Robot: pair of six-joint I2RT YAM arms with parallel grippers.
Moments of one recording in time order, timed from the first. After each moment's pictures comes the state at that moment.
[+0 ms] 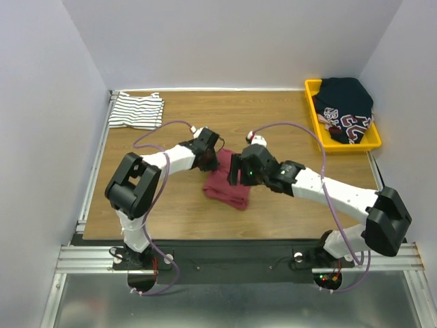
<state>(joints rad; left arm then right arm) -0.60 1.77 1.06 -0.25 -0.07 -0.80 0.90 1.39 0.98 -0.40 0.24 0.74</state>
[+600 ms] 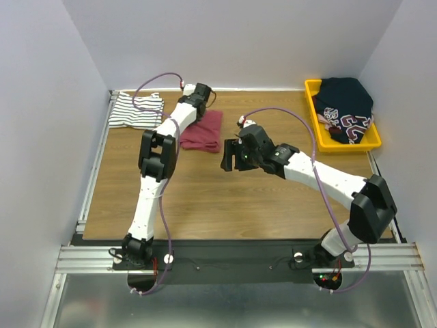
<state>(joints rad) -0.38 2.45 2.16 -0.73 -0.59 -0.47 0.78 1.52 1.19 -0.39 0.08 0.59</state>
